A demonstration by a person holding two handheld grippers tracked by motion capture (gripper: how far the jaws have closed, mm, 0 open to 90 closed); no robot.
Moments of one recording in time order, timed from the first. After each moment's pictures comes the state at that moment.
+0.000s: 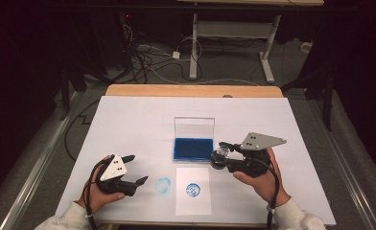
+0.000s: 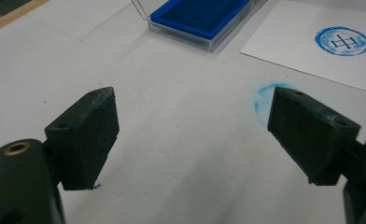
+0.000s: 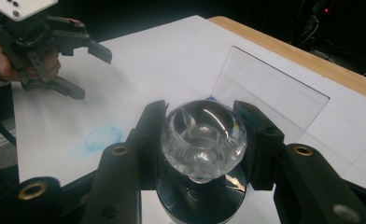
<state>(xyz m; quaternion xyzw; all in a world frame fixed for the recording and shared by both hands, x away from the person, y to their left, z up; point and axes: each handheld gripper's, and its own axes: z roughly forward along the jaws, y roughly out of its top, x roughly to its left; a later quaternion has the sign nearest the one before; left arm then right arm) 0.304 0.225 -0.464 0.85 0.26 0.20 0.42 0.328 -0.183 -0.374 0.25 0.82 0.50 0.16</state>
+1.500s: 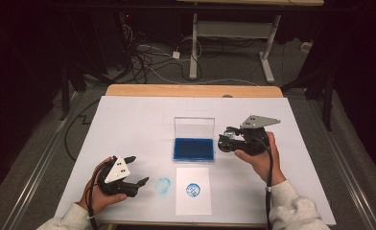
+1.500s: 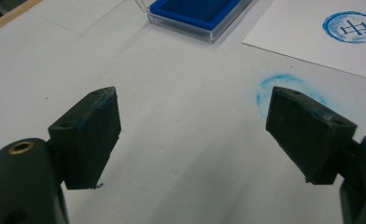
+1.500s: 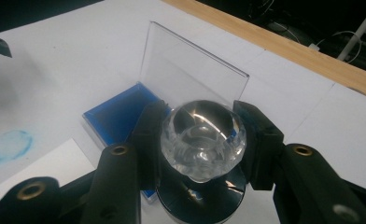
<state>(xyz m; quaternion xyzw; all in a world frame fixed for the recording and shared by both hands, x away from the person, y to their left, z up) 0.302 0.220 -0.464 0.86 0.25 0.22 0.39 0.391 -0.194 -0.389 0.32 0.82 0.44 0.19</state>
